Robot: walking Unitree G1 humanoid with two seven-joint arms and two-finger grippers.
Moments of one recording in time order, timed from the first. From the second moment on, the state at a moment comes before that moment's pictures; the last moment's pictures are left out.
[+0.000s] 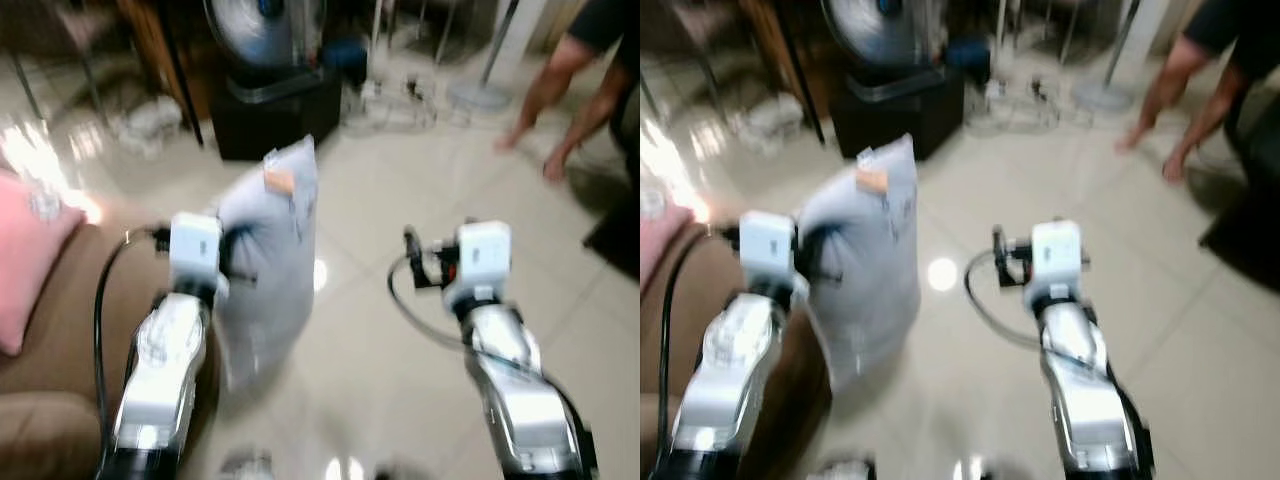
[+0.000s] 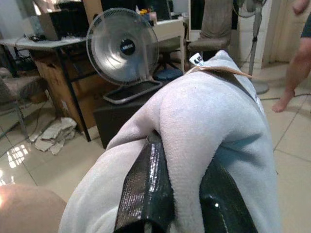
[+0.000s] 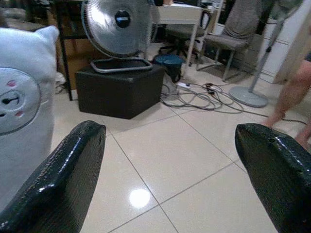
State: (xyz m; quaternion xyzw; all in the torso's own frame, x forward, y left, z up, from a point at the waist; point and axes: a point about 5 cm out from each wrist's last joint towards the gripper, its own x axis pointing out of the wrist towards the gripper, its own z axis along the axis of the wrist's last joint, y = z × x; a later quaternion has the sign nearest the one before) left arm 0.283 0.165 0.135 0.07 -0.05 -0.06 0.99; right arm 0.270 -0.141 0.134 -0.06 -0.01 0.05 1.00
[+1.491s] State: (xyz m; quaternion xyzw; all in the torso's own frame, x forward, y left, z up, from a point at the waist) left arm 0.287 0.166 0.134 0.10 -0.05 -0.04 0.99; right arm 0.273 -0.142 0.126 -0.10 0.01 0.06 0.99
